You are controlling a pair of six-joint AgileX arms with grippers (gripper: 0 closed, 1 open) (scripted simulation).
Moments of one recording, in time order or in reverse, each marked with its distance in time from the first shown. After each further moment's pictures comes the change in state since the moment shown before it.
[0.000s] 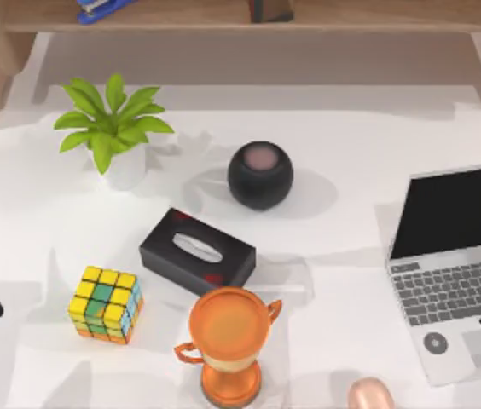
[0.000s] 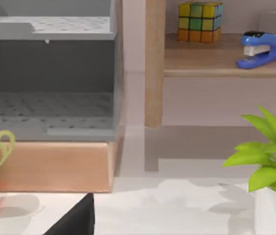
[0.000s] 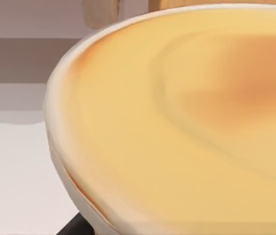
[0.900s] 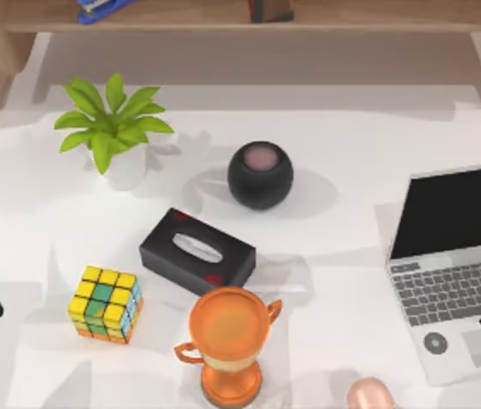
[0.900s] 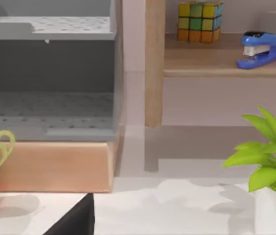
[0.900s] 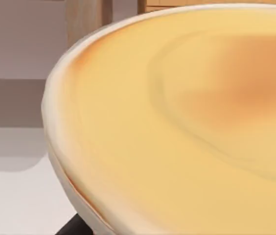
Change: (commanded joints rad) left arm 0.000 0.000 0.000 0.000 0.000 0.000; right arm -0.021 -0.117 0.027 -0.069 -0.003 0.002
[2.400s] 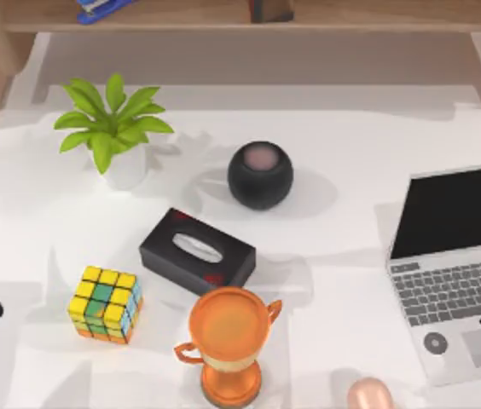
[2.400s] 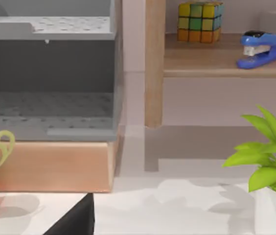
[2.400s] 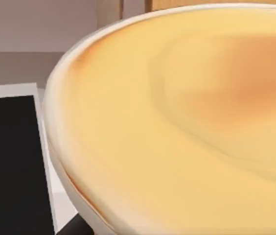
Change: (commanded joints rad) left arm 0.000 0.000 0.000 0.000 0.000 0.000; right arm -0.209 -0.865 -0.253 -0.694 -0.228 -0.061
